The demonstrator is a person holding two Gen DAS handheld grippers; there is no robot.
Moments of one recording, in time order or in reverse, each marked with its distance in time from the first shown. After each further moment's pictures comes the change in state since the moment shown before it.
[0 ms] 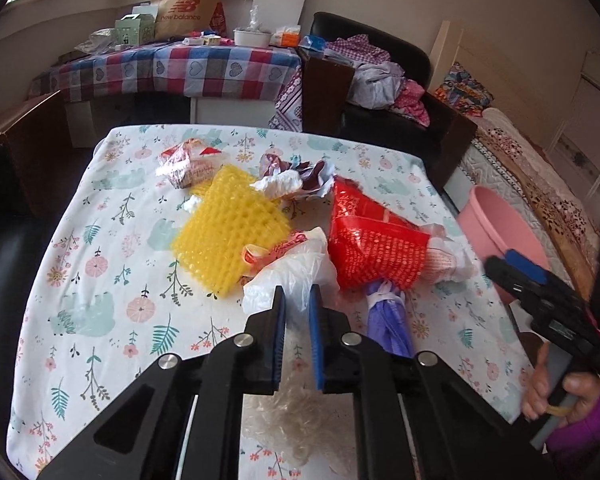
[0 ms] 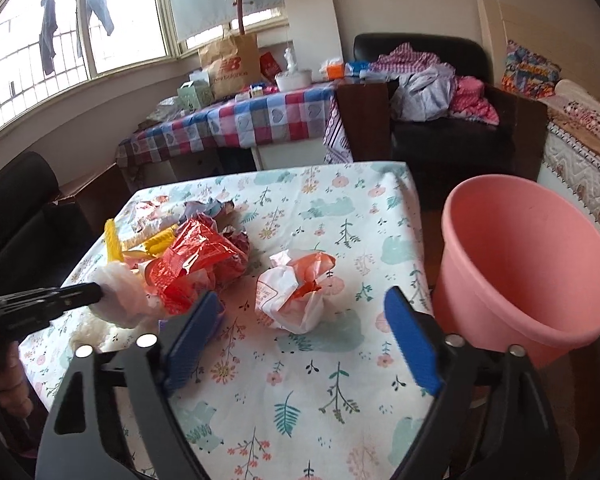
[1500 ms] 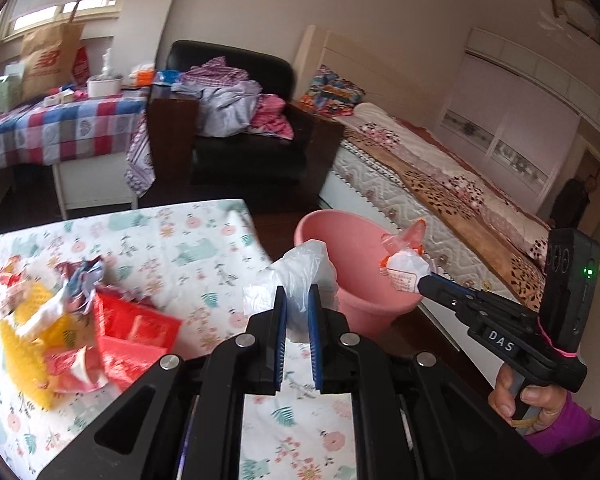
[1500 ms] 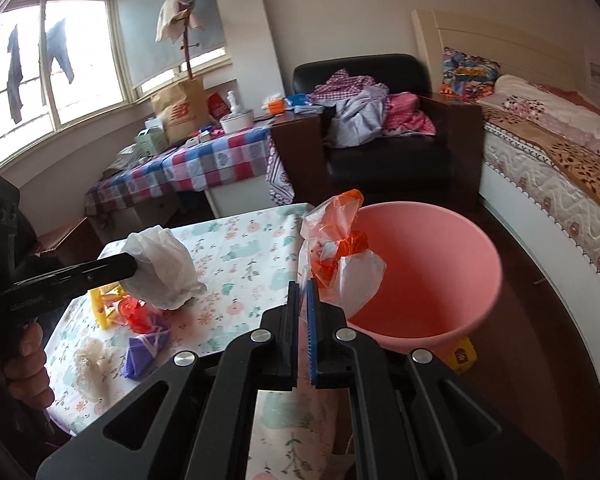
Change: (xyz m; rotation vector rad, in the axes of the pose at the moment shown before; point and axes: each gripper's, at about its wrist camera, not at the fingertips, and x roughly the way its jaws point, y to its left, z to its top) left arm 0.007 -0.160 0.052 0.242 -0.071 -0.383; right arm -0.104 -0.087 0.011 0.125 -0.114 -0.126
